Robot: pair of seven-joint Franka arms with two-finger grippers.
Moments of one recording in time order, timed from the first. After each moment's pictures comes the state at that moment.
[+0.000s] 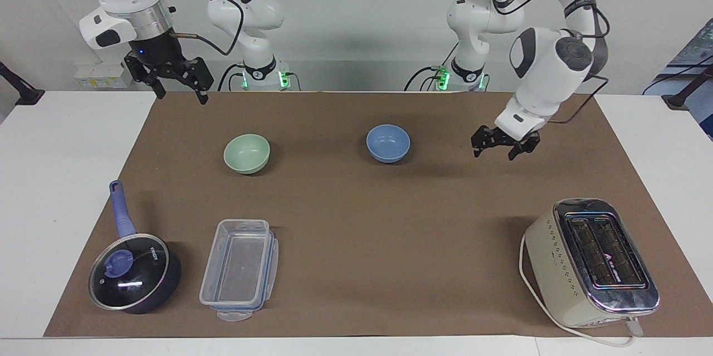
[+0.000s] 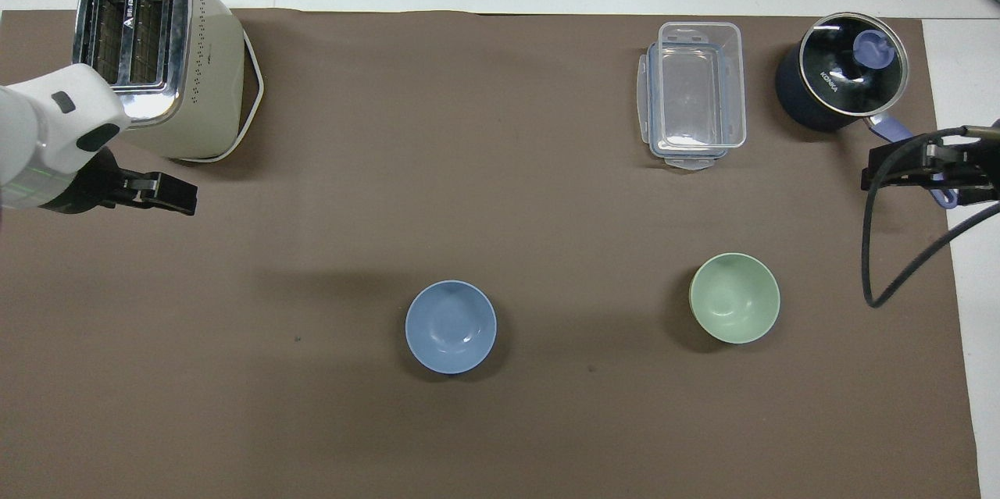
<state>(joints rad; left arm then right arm) -0.03 0.02 -0.07 -1.68 0.00 1.66 0.06 -0.04 0.00 0.05 -1.50 -0.01 1.53 0.19</state>
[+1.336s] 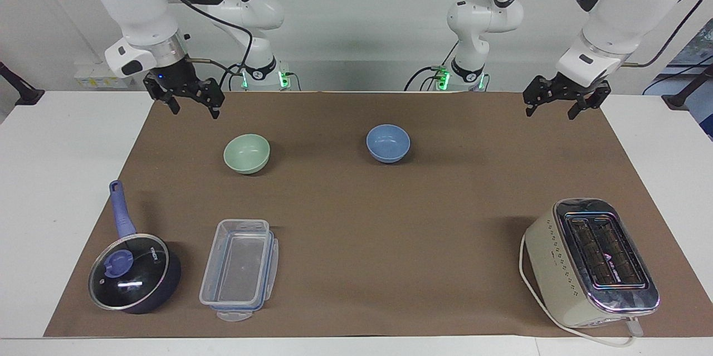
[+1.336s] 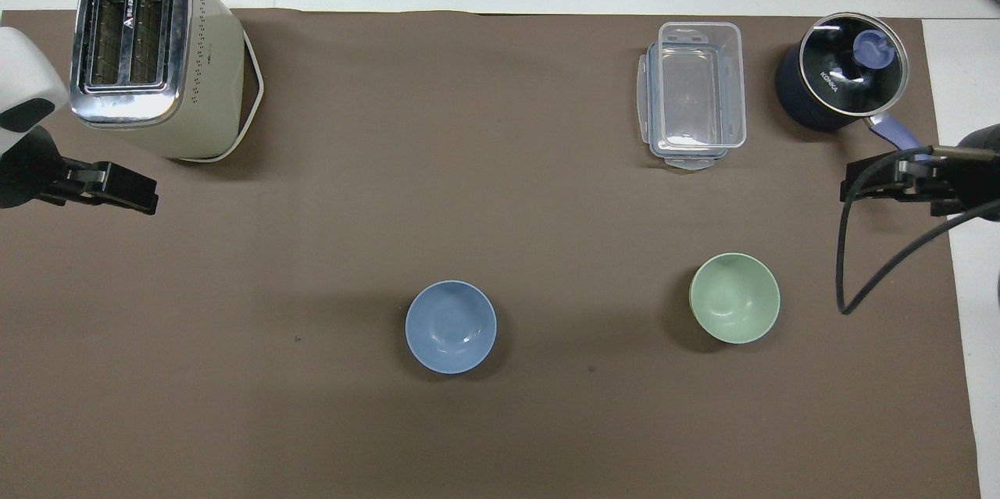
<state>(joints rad) -0.03 0.03 -0.08 -1.56 0.00 1.53 0.06 -0.06 -0.07 0.05 -1.80 0.00 1.72 0.14</state>
